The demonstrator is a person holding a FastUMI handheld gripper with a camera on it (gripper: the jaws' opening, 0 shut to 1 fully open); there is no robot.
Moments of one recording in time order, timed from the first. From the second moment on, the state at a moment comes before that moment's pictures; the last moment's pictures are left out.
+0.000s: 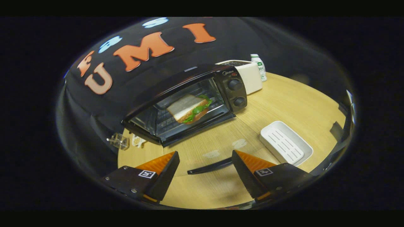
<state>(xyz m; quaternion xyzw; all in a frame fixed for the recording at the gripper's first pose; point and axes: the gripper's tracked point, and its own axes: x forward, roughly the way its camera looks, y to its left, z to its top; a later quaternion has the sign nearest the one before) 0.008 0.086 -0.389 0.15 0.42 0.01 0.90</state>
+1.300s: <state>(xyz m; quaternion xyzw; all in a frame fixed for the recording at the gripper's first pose) 0.008 0.096 -0.425 -0.01 0.44 0.07 0.89</state>
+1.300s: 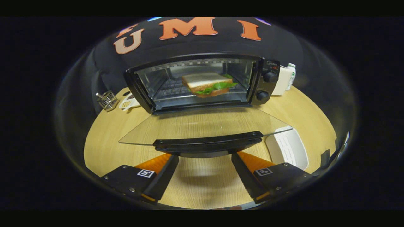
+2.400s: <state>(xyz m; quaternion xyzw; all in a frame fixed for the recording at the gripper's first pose) 0.119 0.102 -0.302 0.00 0.32 0.06 0.95</state>
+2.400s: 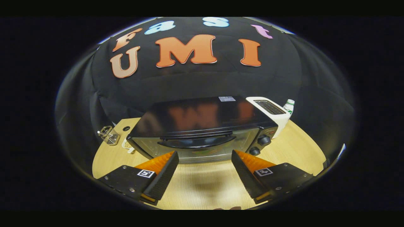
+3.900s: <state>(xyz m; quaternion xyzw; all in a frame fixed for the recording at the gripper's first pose) 0.037 0.062 0.045 -0.02 0.08 0.02 1.00</state>
